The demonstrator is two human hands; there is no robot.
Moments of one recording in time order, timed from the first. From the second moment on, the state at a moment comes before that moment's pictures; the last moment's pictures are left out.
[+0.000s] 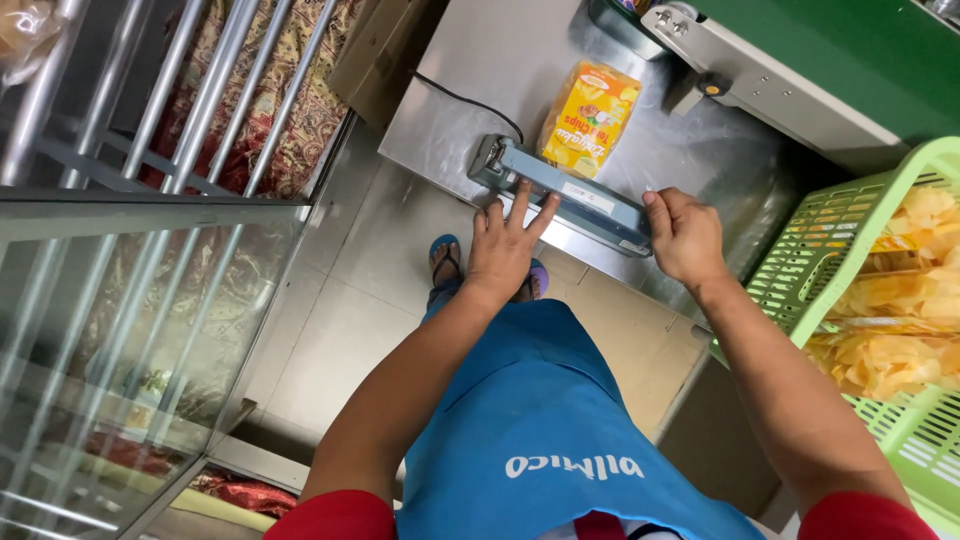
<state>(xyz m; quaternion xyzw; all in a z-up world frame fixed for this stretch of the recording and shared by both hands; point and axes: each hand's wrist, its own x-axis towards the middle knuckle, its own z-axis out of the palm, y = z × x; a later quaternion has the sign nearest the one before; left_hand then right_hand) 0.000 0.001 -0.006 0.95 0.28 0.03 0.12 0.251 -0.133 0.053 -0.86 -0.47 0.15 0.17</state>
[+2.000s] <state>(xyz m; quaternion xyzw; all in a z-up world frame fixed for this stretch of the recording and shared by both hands) 0.006 0.009 -0.019 0.95 0.29 0.12 0.02 0.092 0.122 0.110 -0.58 -0.61 0.32 0.43</state>
